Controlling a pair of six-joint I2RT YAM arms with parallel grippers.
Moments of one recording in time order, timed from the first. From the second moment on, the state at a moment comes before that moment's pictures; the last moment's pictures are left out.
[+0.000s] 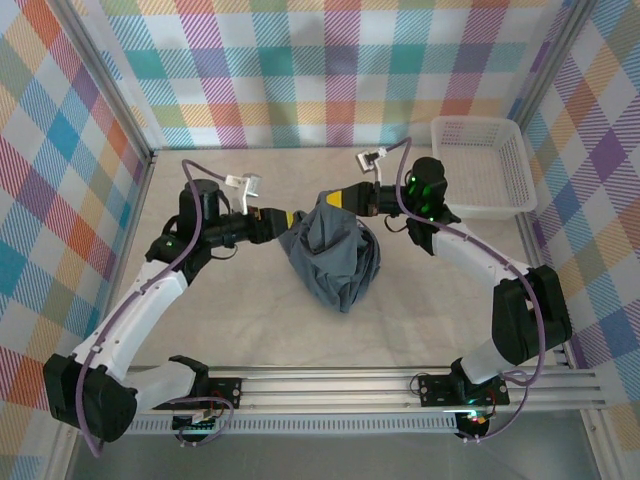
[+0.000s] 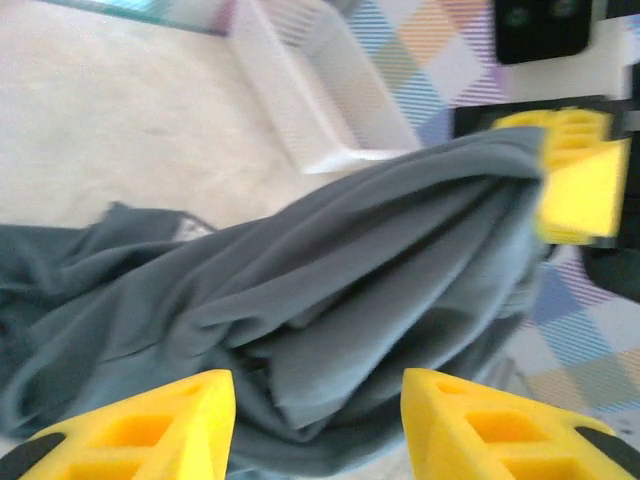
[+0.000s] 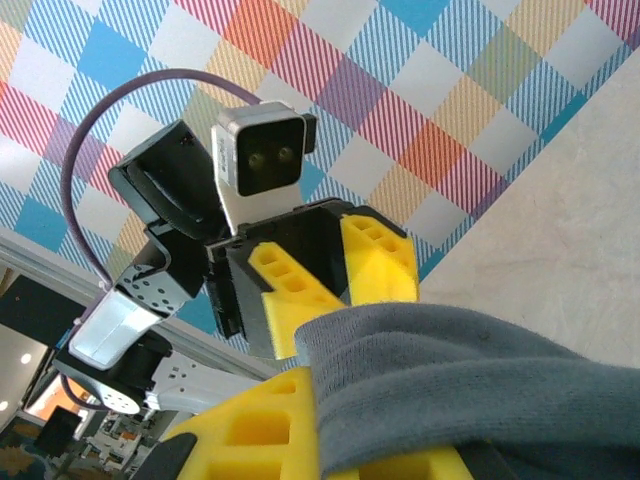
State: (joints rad) left arm -0.34 1.16 1.02 -0.29 0.67 -0.46; right arm 0.42 1.53 1.07 0.55 -1.15 1.01
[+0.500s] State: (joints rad) left arm -0.40 1.42 1.02 -0.11 0.85 -0.63; right arm 0.42 1.53 1.10 0.47 -1.16 0.96
